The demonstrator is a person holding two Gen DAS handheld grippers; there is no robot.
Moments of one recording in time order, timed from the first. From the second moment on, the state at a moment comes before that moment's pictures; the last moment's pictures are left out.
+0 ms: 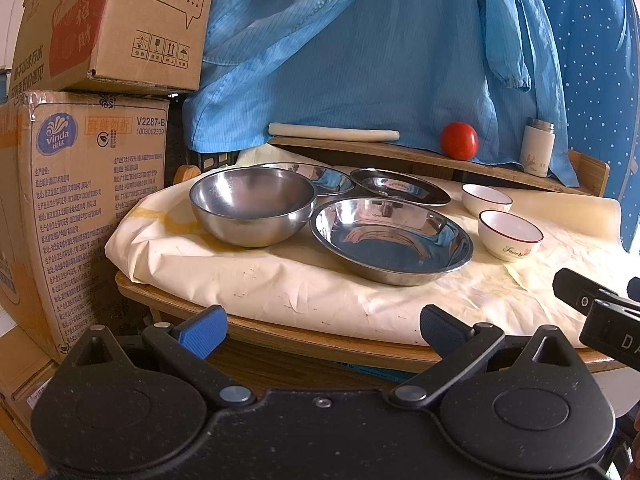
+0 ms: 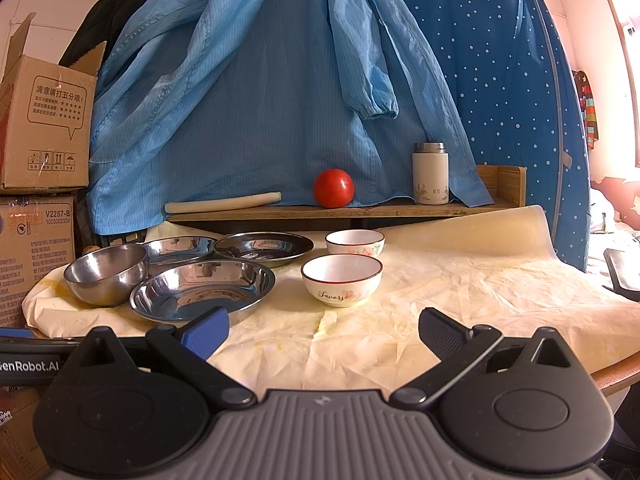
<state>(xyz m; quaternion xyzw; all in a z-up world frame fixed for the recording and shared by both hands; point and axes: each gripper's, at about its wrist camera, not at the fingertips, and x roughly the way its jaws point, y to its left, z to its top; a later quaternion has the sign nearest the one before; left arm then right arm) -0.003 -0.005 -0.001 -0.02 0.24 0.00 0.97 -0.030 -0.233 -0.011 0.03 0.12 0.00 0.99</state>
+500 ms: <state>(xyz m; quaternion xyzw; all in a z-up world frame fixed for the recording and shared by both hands) -0.004 -0.005 -0.001 -0.02 0.24 0.00 0.97 -0.031 -0.233 -0.011 0.03 0.12 0.00 0.99</state>
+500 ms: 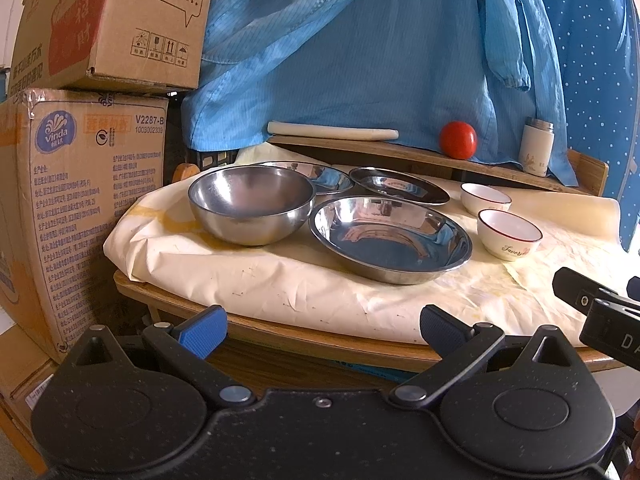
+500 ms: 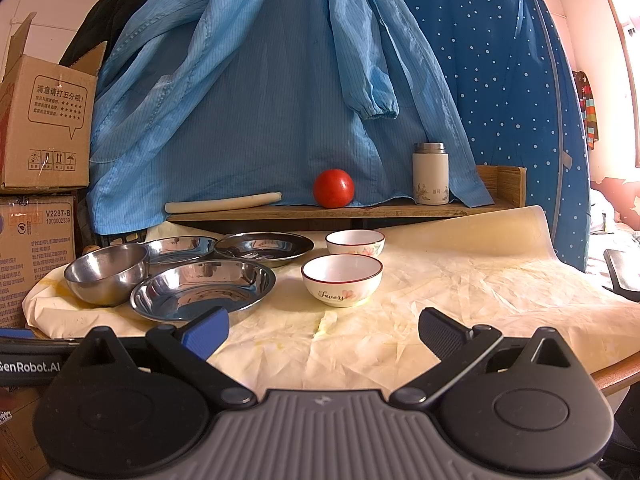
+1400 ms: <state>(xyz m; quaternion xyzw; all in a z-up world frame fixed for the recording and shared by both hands) 0.006 0.011 0.010 -0.03 0.23 0.02 0.97 -0.026 -0.225 -0.012 0.00 0.10 0.03 0.99</state>
